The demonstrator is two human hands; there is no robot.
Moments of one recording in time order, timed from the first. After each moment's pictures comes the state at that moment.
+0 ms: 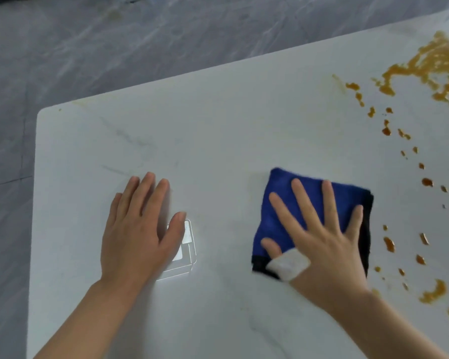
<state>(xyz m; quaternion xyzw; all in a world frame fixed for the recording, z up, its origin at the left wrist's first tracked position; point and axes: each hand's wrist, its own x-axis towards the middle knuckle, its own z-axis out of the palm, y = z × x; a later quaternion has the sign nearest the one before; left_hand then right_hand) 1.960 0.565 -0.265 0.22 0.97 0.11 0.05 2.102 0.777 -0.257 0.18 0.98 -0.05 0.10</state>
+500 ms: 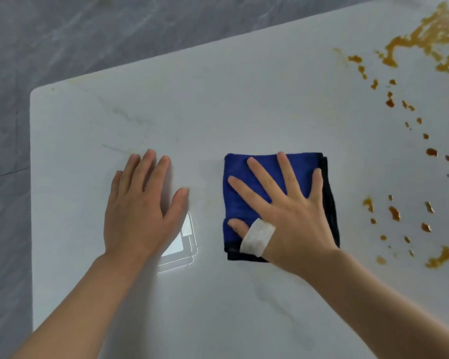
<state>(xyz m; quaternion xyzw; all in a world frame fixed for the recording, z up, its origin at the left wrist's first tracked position) 1.960 0.563 -0.267 0.23 0.97 0.11 0.06 2.081 0.745 -0.264 0.11 0.99 -0.03 0.07</state>
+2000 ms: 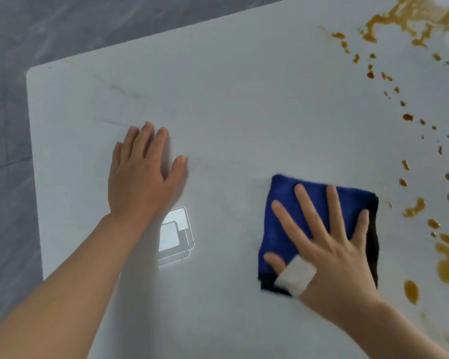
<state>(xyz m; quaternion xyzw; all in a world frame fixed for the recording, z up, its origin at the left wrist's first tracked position) 1.956 0.561 -0.275 0.25 0.96 0.11 0.03 2.192 0.718 -0.258 0.19 0.97 -0.05 0.12</state>
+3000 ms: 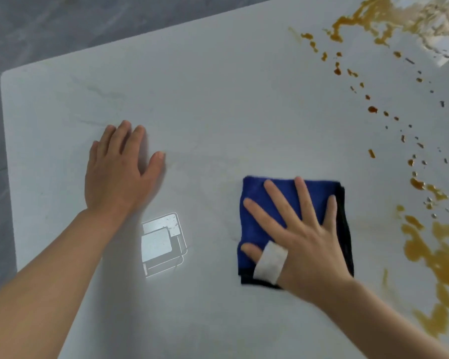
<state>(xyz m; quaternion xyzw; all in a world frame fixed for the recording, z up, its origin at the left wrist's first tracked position) 1.956 0.561 -0.275 0.26 0.96 0.12 0.02 2.194 0.723 -0.256 0.18 0.98 -0.05 0.12</state>
